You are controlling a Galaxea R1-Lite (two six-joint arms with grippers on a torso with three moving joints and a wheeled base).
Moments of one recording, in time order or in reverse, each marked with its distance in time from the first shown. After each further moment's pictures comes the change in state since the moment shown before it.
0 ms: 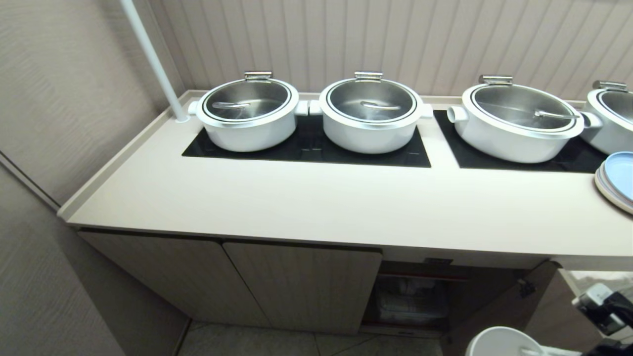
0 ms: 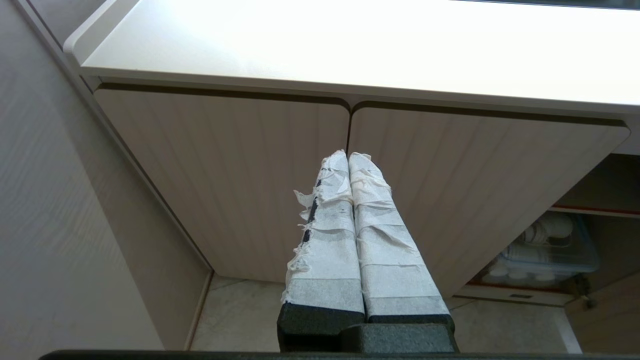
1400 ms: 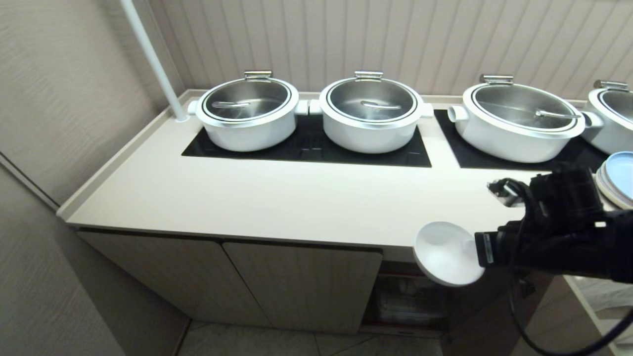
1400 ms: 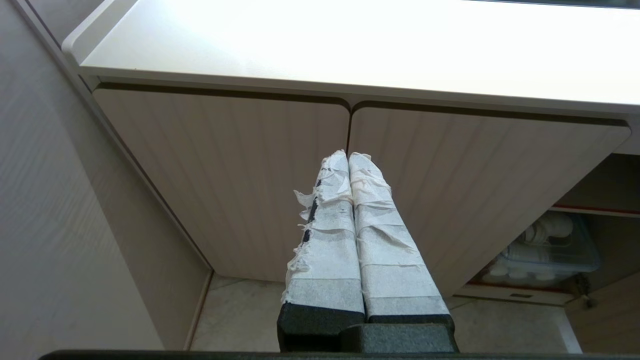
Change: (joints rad) left arm 0.000 0.000 0.000 0.000 0.000 0.000; right arm -0.009 0.499 -0.641 0.141 -0.128 0.121
